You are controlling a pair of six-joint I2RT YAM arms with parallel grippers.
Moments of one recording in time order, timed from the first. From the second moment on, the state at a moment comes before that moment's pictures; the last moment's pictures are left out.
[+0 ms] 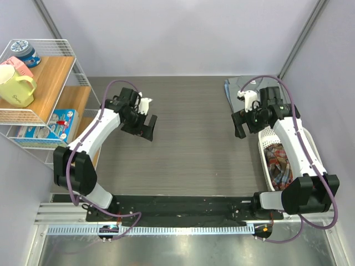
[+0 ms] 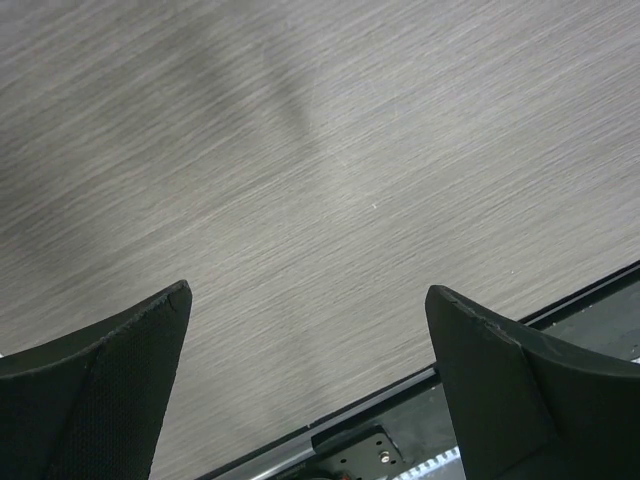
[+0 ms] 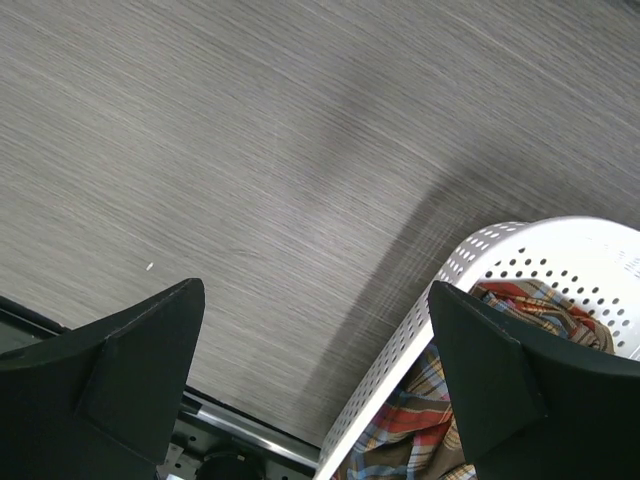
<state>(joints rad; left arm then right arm) -0.31 1.57 1.33 -0.94 0.24 0.07 0.05 1.31 1.25 -0.97 -0.25 -0.37</state>
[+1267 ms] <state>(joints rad) -0.31 1.67 1.57 -1.08 0.42 0.29 -0.49 1.53 0.93 -0.96 0.15 -0.49</state>
